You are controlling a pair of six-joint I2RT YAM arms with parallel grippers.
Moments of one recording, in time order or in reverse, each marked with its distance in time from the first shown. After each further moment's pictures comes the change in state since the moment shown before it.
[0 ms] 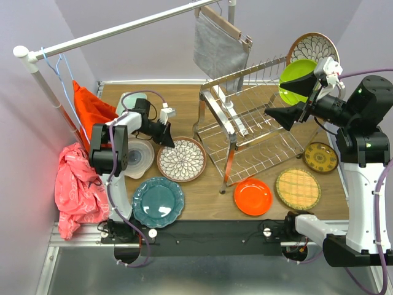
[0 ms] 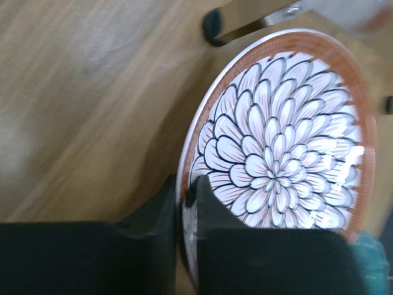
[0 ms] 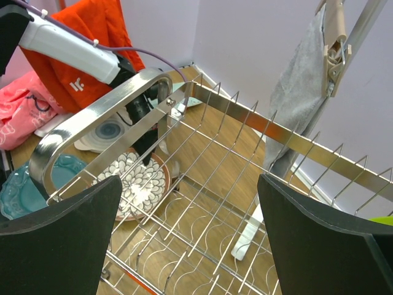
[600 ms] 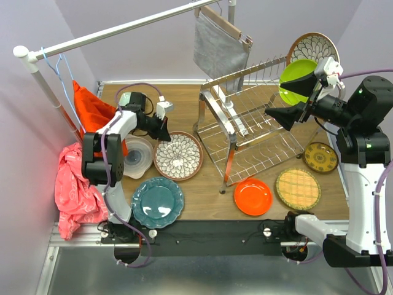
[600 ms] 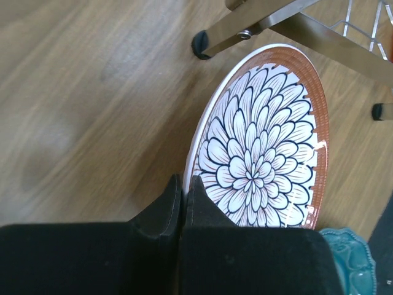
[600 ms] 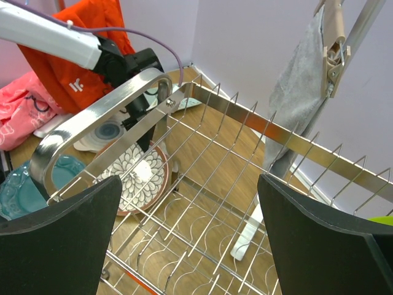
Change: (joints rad) left arm 0.016 -0.135 -0.013 -0.033 -0.011 -0.047; right arm 0.000 -0.003 0.000 0.002 0.003 0.000
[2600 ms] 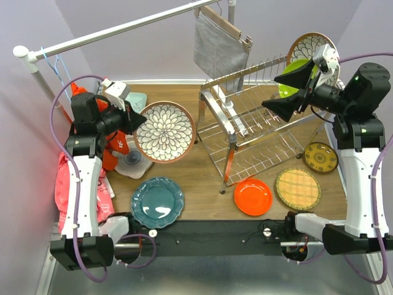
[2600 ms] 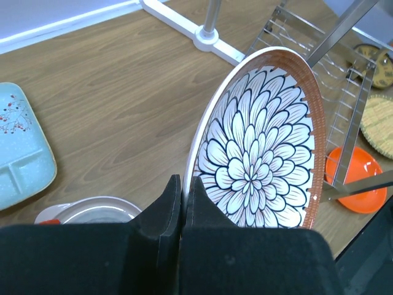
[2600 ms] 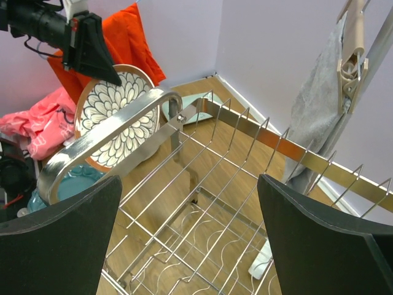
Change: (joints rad) left arm 0.177 -0.820 -0.127 0.079 -0.058 -0.416; right arm 0.000 0.093 0.053 0.076 -0.088 0.106
